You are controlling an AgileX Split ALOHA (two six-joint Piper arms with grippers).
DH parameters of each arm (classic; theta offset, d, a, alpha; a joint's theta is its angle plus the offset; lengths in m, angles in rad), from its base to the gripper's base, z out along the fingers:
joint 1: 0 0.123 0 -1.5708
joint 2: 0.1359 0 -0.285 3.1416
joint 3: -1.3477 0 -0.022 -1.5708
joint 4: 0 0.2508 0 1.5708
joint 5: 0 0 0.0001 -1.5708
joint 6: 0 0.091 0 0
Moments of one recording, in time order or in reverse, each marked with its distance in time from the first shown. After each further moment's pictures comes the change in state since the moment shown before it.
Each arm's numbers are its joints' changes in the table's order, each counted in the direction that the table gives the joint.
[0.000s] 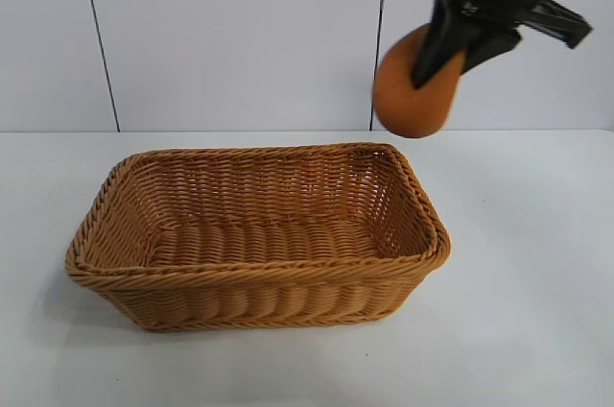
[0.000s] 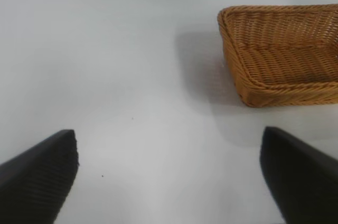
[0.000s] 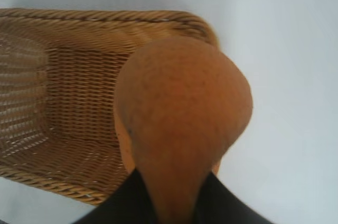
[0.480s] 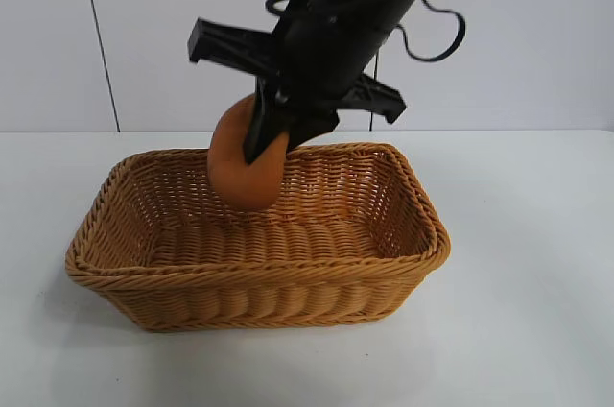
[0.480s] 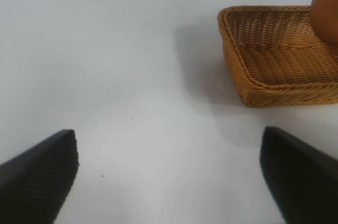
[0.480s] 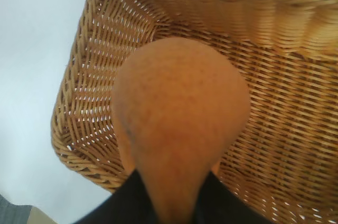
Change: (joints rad) left arm 0.000 0.000 0.000 -0.001 0.000 0.000; right arm 0.234 0.216 0.000 0.038 0.217 0.037
